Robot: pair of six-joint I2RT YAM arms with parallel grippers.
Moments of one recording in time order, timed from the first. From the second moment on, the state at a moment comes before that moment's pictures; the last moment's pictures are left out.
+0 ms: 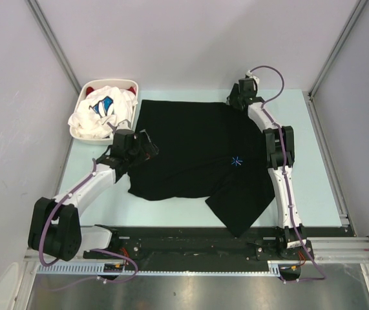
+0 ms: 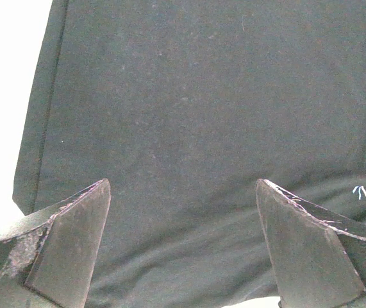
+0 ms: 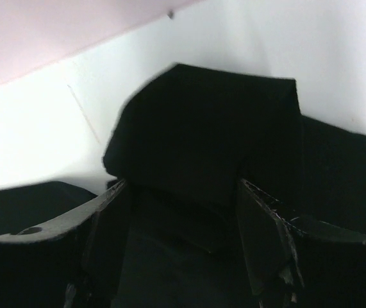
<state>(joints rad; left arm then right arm) -0.30 1.27 0.76 -0.17 -0.08 -0.64 0.18 2.66 2.37 -0.30 0.13 0.47</state>
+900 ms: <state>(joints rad) -0.30 1.31 0.76 -0.16 -0.07 -0.64 0.15 2.65 2.41 -0.25 0.24 0.45</state>
